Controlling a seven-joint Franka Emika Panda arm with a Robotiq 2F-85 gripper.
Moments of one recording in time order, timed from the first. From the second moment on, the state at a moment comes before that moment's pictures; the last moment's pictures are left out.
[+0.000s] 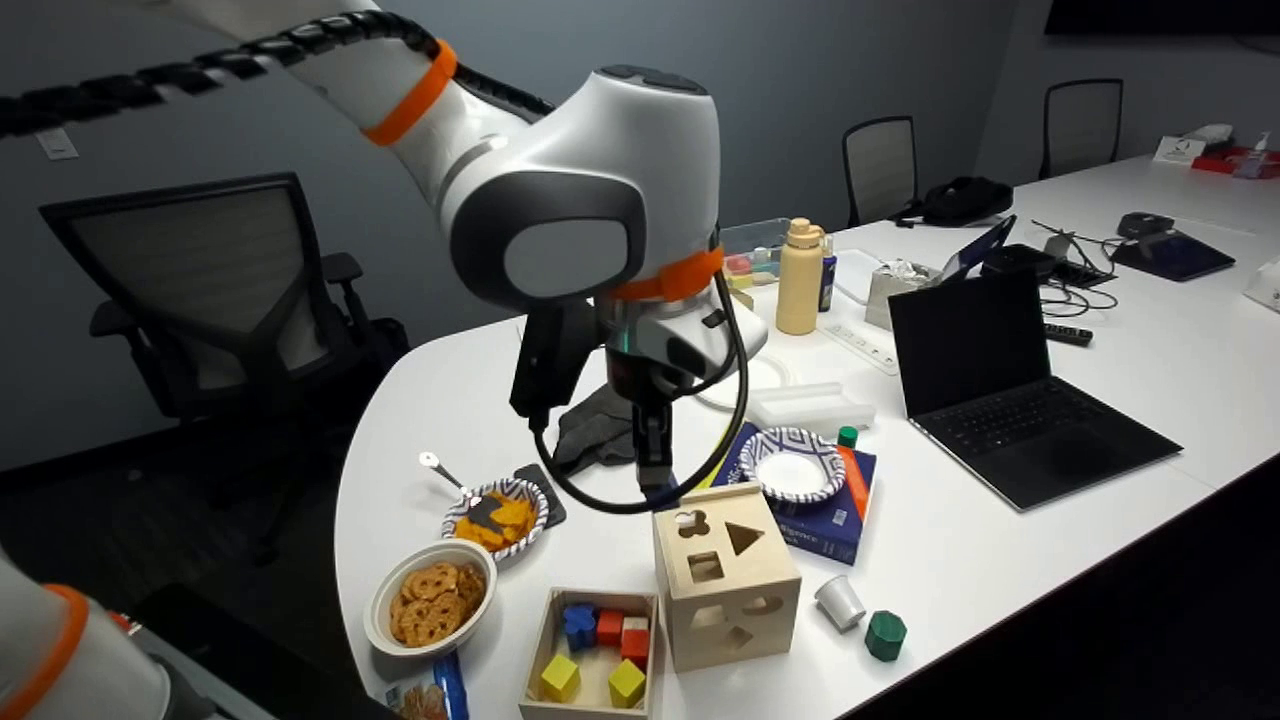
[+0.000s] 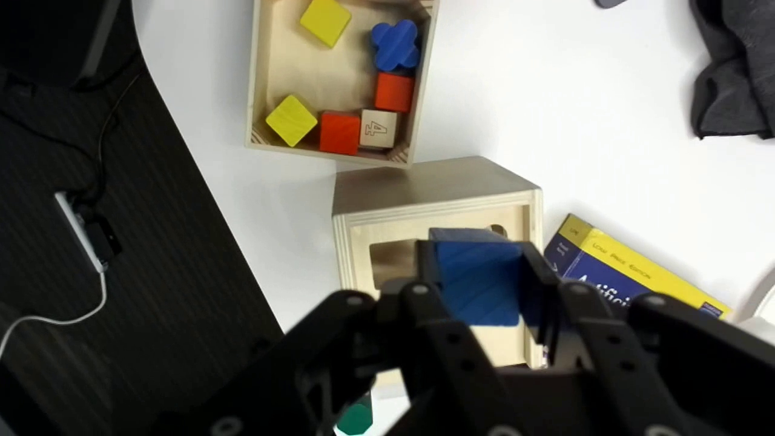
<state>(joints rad) -0.29 -0.16 -0.35 -2.59 0.07 2.46 0.38</state>
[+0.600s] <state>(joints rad) -0.31 -0.06 -0.35 -2.47 0.07 2.25 0.27</state>
